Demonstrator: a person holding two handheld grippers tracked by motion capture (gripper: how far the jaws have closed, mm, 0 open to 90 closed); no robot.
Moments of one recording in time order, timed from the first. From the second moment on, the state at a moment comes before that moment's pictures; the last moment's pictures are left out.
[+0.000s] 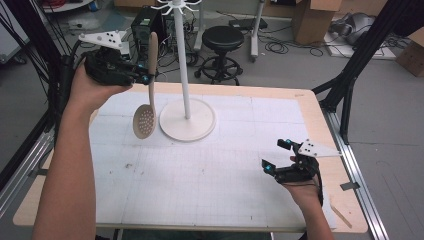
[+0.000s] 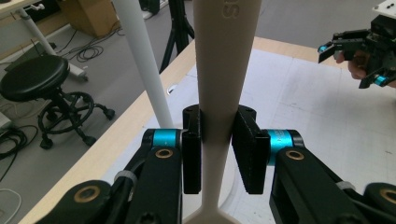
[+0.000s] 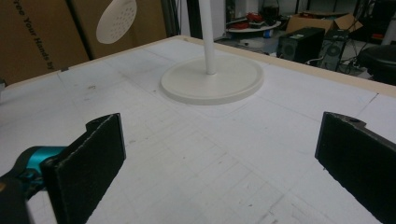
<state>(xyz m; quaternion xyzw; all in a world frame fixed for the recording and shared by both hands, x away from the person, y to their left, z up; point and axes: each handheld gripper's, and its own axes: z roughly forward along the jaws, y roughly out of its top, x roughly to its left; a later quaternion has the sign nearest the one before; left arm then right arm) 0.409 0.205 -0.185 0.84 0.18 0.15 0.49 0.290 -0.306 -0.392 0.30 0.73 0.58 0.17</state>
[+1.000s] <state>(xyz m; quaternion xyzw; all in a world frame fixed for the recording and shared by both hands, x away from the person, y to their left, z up) 0.441 0.187 -0.155 0.84 0.23 0.18 0.45 0.290 -0.309 -0.394 0.31 0.73 0.58 0.17</state>
